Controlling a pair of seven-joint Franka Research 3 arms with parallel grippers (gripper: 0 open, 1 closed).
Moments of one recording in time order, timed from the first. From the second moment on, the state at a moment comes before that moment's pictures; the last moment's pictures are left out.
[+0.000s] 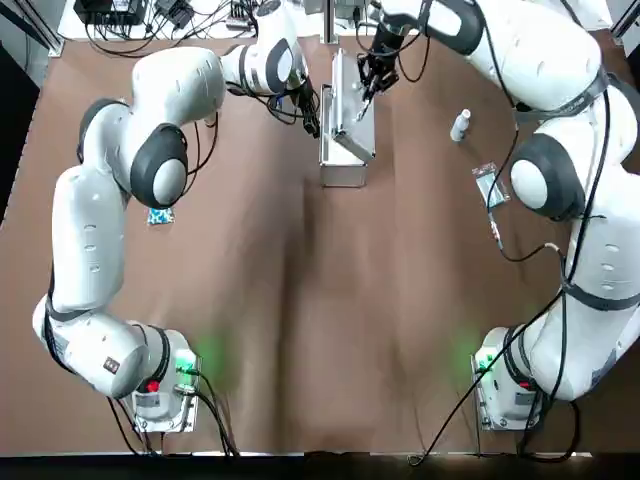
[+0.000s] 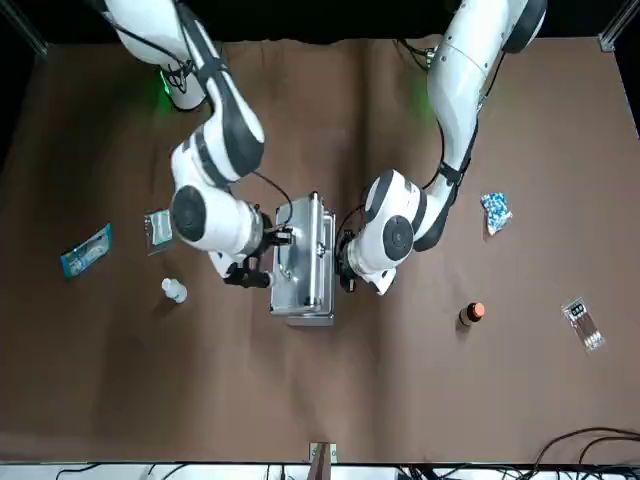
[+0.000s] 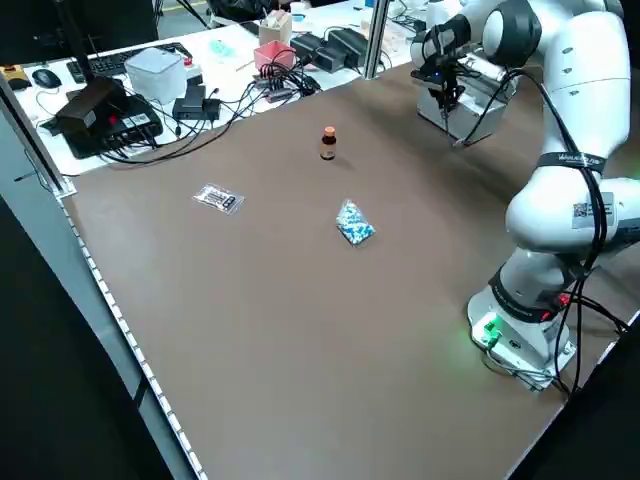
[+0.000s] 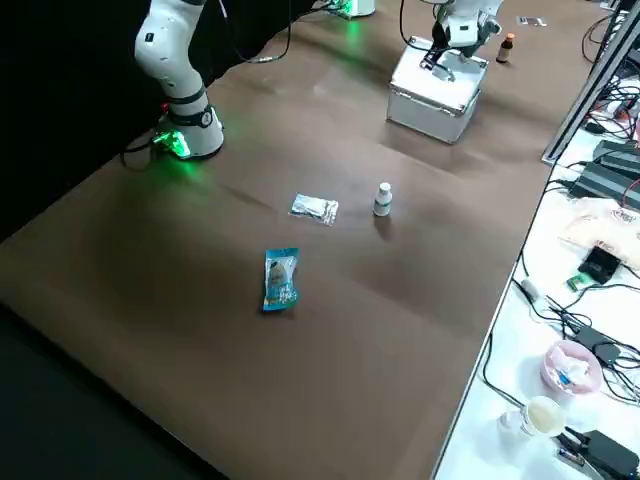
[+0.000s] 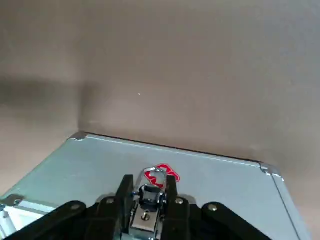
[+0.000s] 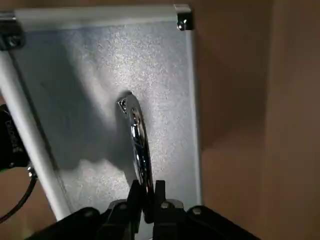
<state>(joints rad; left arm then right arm) -0.50 0.76 -0.14 -1.42 -0.34 2.22 -2.04 0.54 0.56 -0.09 -1.36 0.47 1.80 0.43</state>
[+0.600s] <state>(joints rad) -0.50 0.76 -0.13 -1.42 -0.33 2.22 -2.04 0.46 0.55 -0.10 -1.39 0.48 1.71 0.35</state>
